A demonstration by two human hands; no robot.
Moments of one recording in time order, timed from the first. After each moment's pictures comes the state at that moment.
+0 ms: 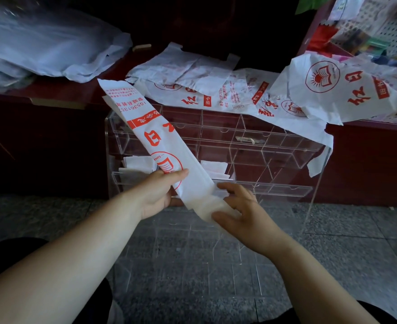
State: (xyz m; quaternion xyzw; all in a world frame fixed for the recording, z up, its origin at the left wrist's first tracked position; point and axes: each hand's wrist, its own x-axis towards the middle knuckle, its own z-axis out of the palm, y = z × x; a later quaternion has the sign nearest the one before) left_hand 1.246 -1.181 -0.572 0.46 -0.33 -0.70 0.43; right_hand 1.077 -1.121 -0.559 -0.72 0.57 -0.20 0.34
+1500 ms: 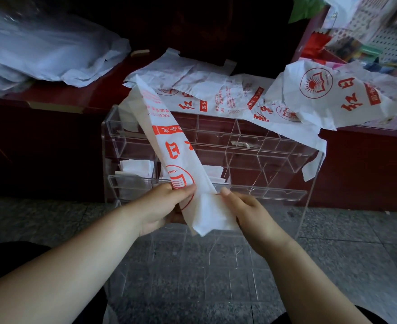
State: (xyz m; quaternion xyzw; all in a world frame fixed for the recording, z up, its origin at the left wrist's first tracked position) left_hand 1.237 -1.156 -0.563 0.46 -0.41 -0.71 0.35; right_hand 1.080 -1.125 -0.552 -0.48 0.54 -0.37 0.58
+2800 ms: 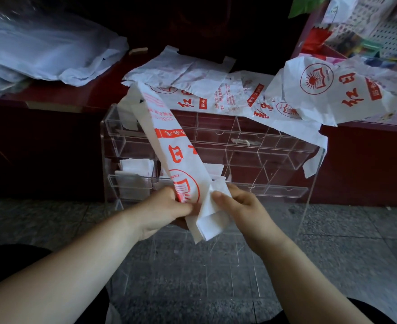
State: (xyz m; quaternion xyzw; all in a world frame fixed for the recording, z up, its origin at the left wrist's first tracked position) left_hand 1.241 -1.150 -0.569 0.45 -0.53 -0.65 0.31; right_hand 1.085 -1.129 -0.562 -0.51 0.51 -0.41 0.56
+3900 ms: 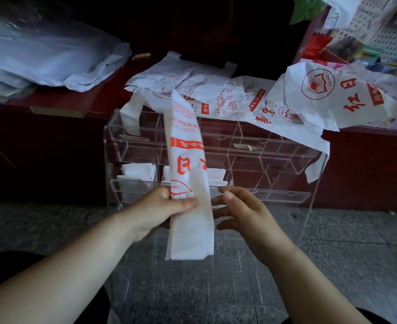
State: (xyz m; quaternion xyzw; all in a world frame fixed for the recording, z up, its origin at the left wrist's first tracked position) left_hand 1.253 -1.154 -0.561 0.46 -0.49 -0.66 0.34; right_hand 1.082 -1.123 -0.558 -0.46 0.48 -0.44 0.60
